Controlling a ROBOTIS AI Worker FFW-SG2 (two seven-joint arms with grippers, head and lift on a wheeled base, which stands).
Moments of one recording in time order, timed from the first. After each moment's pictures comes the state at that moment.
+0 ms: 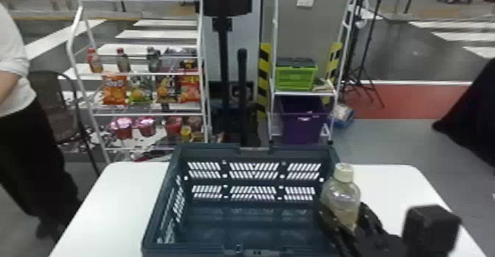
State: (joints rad) left arm 0.81 0.26 -0.19 -1.95 0.09 -0.43 0.35; right arm 0.45 -0.03 0.10 -2.36 -0.07 0.57 0.08
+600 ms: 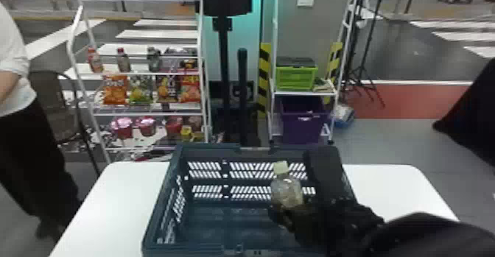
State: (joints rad) left arm 0.79 0.25 -0.19 -1.92 0.10 -0.44 0.35; right arm -0.05 -0.01 0.29 -2.18 -0.08 1.31 -0.02
